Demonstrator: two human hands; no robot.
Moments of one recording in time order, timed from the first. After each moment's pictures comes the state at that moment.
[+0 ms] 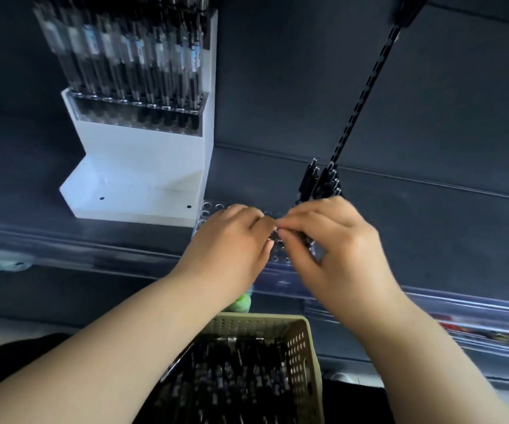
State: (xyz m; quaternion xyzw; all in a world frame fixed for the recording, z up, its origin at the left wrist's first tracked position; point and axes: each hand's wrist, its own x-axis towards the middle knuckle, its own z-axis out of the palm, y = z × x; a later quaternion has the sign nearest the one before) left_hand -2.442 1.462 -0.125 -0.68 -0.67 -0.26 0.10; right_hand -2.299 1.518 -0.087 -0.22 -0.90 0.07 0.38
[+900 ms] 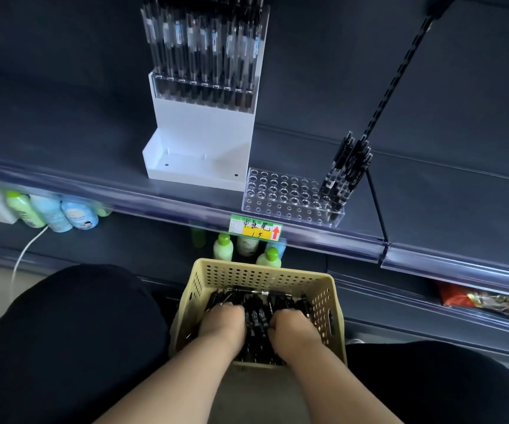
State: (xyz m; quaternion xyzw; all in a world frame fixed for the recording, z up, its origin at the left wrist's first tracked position) left_hand -2.413 1.350 -0.291 -0.46 -0.84 0.06 -0.26; right_hand -2.299 1.413 -0.269 -0.49 -0.82 0.24 -0.19
